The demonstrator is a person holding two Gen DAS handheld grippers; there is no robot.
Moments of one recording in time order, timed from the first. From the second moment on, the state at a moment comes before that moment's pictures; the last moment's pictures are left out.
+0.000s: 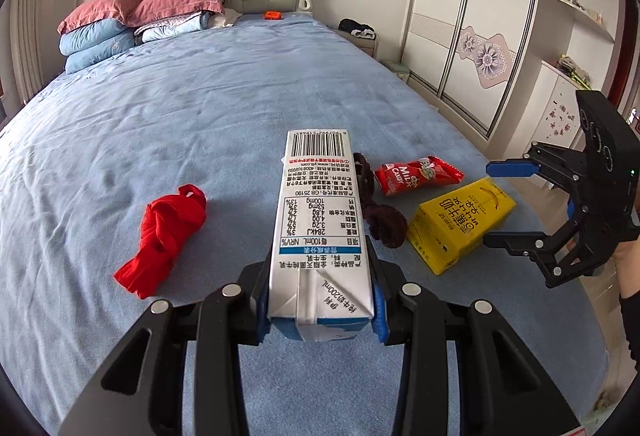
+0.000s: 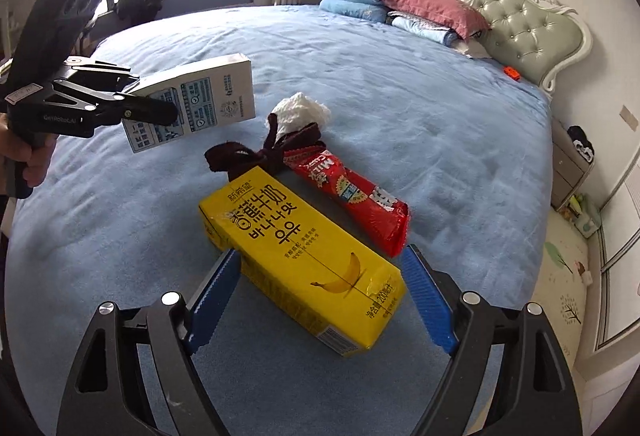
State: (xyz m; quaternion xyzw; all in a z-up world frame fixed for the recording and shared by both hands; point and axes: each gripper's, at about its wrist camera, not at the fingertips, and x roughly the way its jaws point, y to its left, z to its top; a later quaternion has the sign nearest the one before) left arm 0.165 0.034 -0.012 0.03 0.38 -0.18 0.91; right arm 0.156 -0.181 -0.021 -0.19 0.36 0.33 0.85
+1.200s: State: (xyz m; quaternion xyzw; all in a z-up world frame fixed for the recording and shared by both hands) left arm 0.103 0.004 0.000 0.03 0.37 -0.21 0.90; right arm 0.106 -0.183 -0.023 -0.15 0.41 0.32 0.84
